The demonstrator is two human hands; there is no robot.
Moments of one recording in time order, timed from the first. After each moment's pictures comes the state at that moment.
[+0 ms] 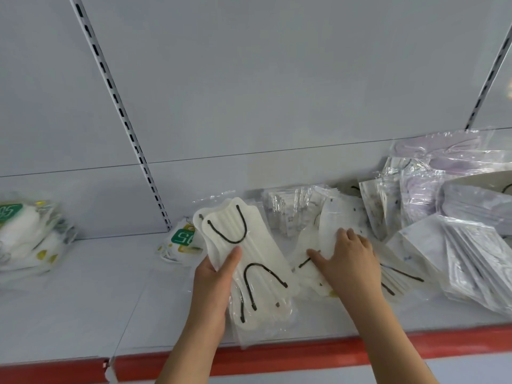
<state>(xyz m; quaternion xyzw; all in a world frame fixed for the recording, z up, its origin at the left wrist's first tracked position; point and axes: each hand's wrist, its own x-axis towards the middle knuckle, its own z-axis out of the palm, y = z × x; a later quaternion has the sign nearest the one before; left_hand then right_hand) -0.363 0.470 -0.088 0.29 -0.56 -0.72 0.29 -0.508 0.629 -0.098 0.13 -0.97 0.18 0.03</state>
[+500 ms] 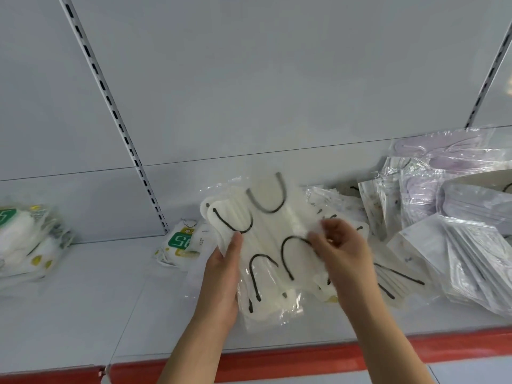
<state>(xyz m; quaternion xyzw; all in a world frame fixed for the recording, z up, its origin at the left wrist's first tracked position) -0.382 0.477 -0.073 0.26 -0.54 -0.76 0.24 -0.477 0.626 -0.063 0.12 -0.71 0.69 -0.03</state>
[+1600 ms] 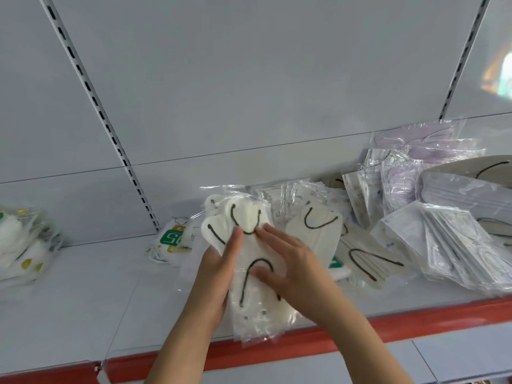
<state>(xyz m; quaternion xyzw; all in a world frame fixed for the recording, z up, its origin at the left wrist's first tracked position) -0.368 0.486 -0.063 0.22 -0.63 -0.72 0.20 -0.447 0.621 -0.078 0.41 -0.80 0.43 -0.03</state>
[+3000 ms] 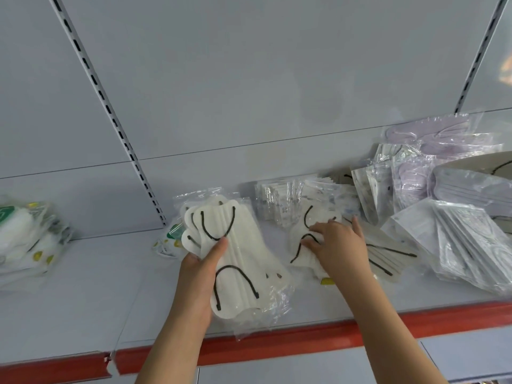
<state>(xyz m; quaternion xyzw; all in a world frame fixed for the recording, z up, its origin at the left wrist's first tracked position) -0.354 0.461 -0.076 0.33 -0.57 -0.70 0.27 -0.519 0.628 -0.101 0.23 -0.95 0.21 0.03</state>
